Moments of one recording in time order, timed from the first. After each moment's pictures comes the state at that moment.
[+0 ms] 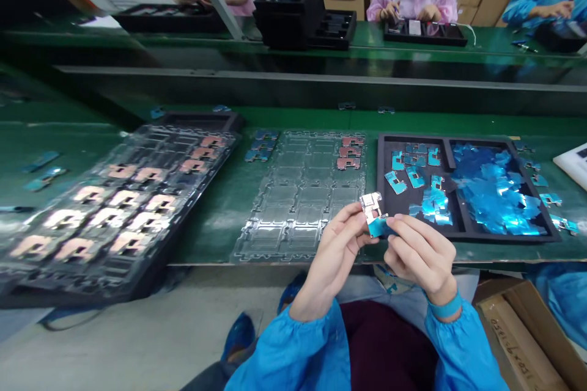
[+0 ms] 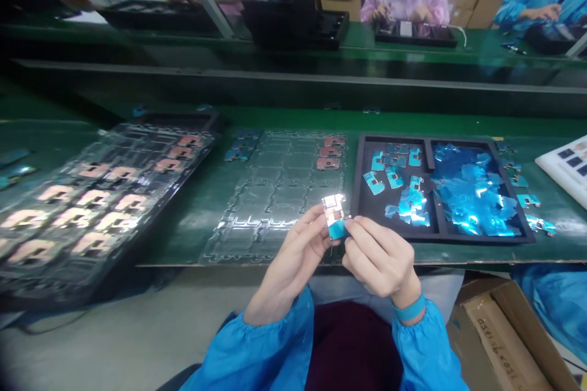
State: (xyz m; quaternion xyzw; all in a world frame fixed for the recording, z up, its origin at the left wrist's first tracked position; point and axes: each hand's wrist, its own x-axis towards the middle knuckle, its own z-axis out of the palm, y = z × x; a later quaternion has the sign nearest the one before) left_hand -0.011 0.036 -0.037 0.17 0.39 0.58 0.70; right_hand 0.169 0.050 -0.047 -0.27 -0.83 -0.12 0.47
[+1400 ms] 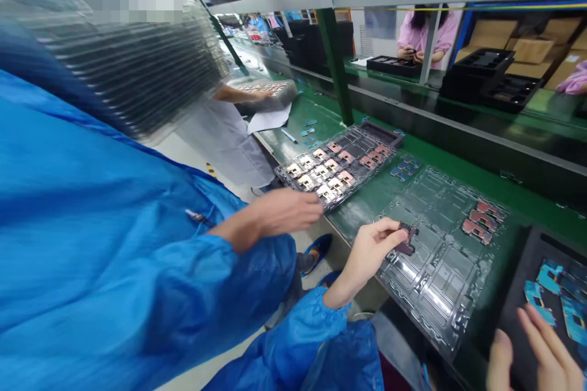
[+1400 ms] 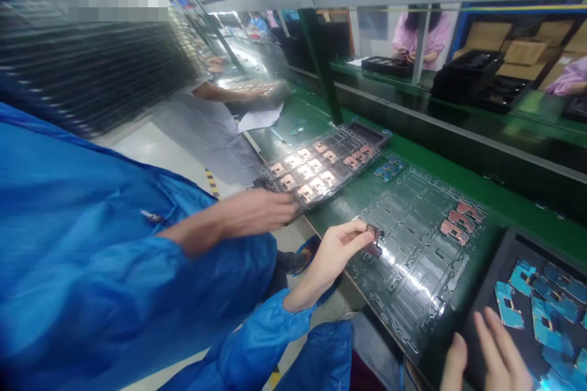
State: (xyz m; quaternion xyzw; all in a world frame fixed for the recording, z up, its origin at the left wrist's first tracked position) left_hand -0.137 0.024 -0.035 0.25 0.57 0.68 0.40; right_hand 0.159 0.086 -0.114 -0.44 -0.77 0.11 0.44
